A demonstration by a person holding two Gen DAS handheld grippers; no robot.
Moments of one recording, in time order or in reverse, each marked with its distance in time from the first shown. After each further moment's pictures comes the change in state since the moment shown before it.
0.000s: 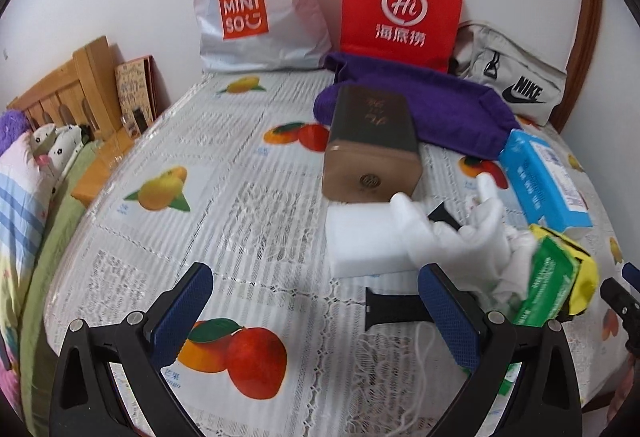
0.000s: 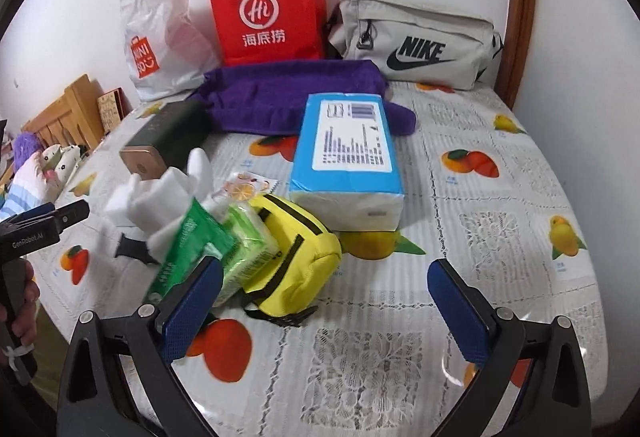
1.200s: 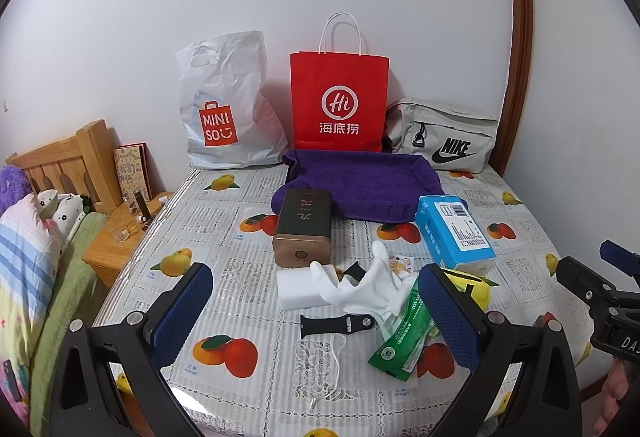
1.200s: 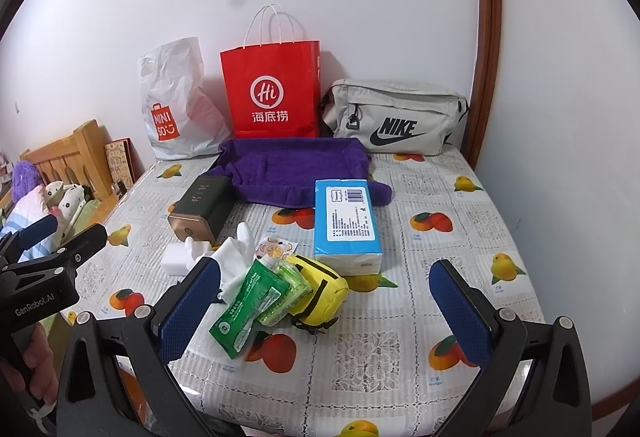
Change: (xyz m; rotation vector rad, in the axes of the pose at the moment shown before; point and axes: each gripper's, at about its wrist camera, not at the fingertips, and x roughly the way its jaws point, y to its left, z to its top) left arm -0.154 -0.042 0.009 0.078 -0.256 -0.071; right arm -0.137 0.033 0.029 0.029 -0.166 -0.058
